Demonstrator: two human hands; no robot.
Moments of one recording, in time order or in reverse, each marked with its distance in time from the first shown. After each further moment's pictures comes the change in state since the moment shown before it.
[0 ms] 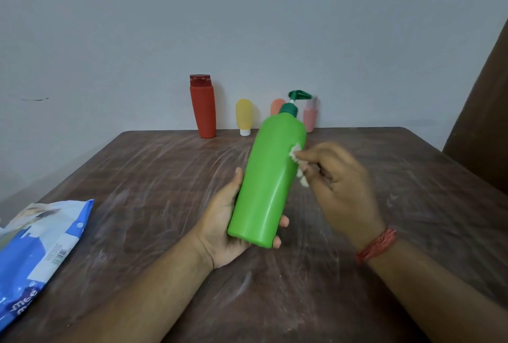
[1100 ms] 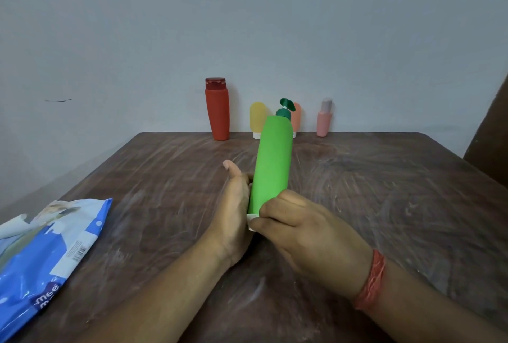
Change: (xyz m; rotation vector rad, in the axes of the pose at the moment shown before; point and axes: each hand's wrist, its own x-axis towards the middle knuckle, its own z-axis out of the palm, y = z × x) left_hand 0.004 0.009 0.018 0.204 0.364 0.252; right_hand -0.021 -0.045 0.029 -0.265 -0.442 -0.551
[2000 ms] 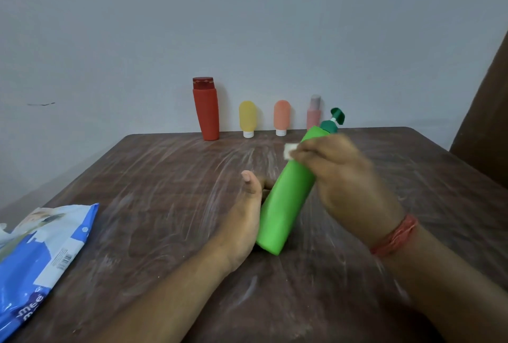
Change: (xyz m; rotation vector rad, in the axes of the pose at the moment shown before) left_hand -0.005 -0.015 0.007 0.512 -0.065 0.108; right_hand -0.009 0.062 -0.032 -0.132 0.165 0.301
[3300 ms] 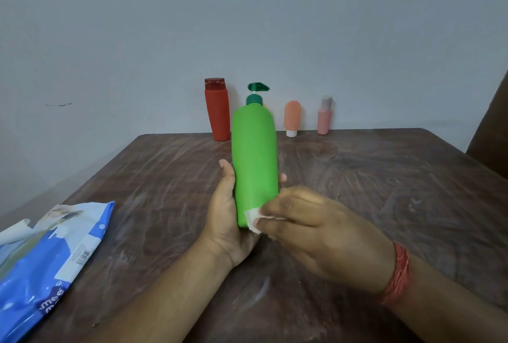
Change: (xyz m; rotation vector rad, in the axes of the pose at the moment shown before) left_hand 0.003 0.005 -0.023 -0.832 0.033 -0.152; right_hand -0.014 -0.055 0.008 0.238 -0.161 -0.344
